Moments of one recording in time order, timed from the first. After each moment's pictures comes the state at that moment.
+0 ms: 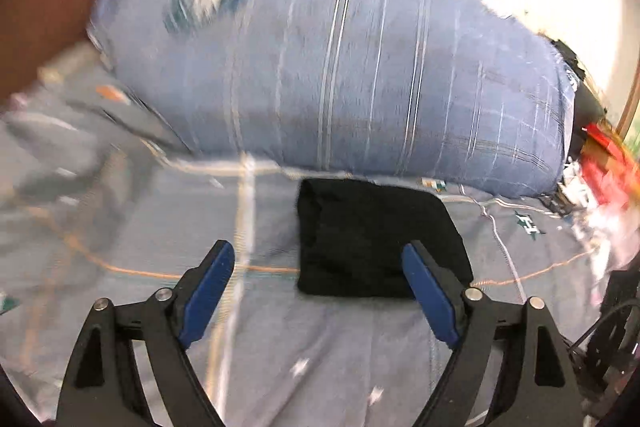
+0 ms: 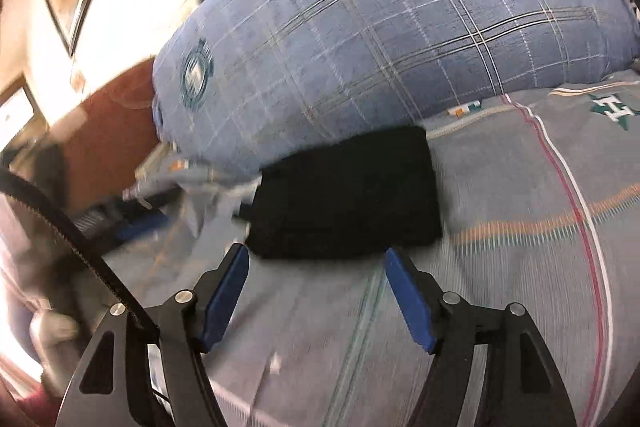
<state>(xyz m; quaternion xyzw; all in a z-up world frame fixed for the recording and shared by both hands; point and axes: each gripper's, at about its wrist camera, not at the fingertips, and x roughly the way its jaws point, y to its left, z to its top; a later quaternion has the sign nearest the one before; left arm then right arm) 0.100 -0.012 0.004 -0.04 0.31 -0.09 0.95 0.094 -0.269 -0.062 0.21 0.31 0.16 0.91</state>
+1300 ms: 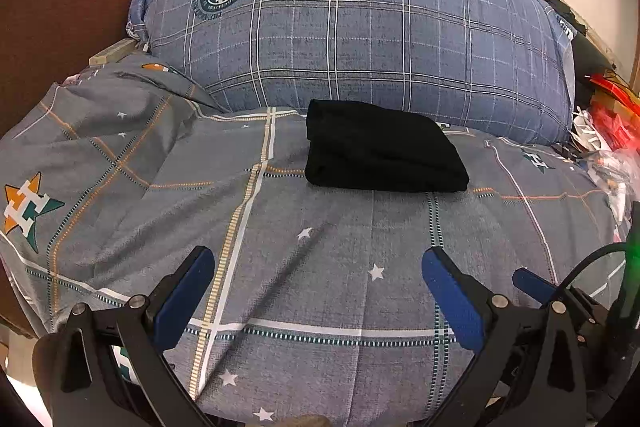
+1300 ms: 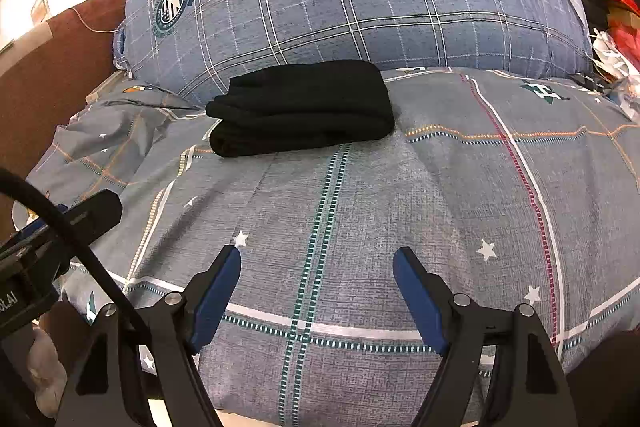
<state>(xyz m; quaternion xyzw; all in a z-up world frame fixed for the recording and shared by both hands) 0.001 -0.021 -0.037 0.00 0.35 -0.06 0.94 0.012 -0.227 -0.082 0.11 0.37 0.05 0.92</state>
